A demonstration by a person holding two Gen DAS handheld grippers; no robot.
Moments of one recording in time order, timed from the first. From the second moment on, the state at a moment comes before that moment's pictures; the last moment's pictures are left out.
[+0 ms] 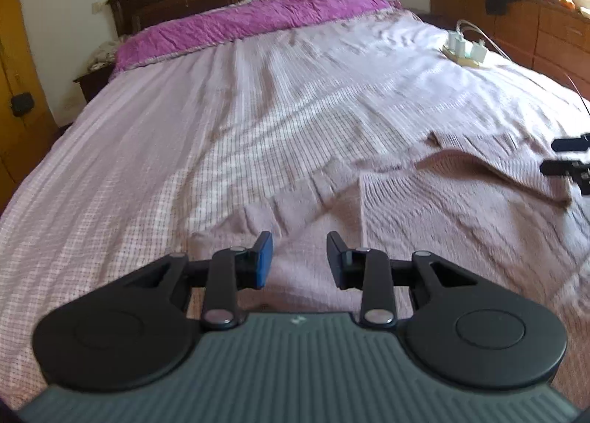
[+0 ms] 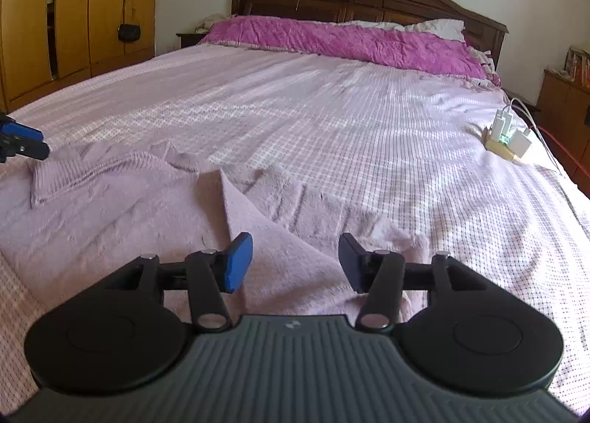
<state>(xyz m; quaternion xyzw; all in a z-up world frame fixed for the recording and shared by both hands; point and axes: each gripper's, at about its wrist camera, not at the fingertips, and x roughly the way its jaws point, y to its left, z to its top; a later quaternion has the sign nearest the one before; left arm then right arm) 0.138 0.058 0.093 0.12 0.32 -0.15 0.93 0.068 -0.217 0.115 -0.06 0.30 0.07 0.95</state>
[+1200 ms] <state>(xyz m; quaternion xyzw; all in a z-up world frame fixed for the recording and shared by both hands) 0.129 0.047 0.058 0.15 0.30 -0.13 0.93 0.058 -0.214 0.083 -0.10 0.31 0.04 0.94</state>
